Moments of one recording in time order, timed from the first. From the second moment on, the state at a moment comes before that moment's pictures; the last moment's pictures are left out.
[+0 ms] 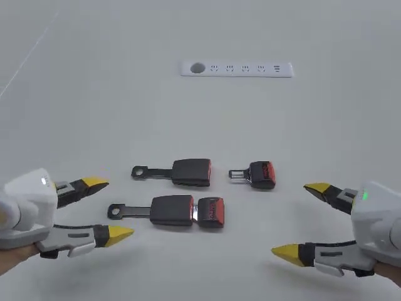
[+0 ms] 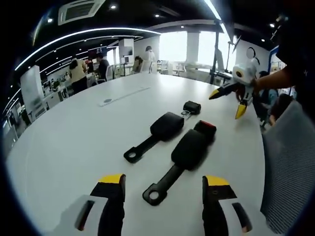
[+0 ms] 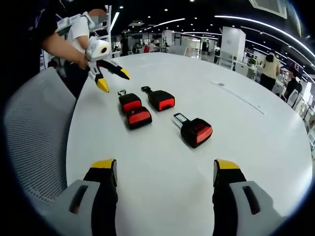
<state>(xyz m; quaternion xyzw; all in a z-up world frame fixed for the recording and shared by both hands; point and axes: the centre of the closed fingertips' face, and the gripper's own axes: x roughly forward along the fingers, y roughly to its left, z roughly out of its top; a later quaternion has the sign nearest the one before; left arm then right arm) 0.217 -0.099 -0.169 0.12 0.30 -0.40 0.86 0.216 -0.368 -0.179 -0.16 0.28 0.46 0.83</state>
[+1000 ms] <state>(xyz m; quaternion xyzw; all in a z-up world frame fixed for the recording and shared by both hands) 0.203 -0.118 -0.155 0.03 0.20 -0.37 0.91 0.206 -0.368 -0.178 -0.08 0.22 0.41 0.88</state>
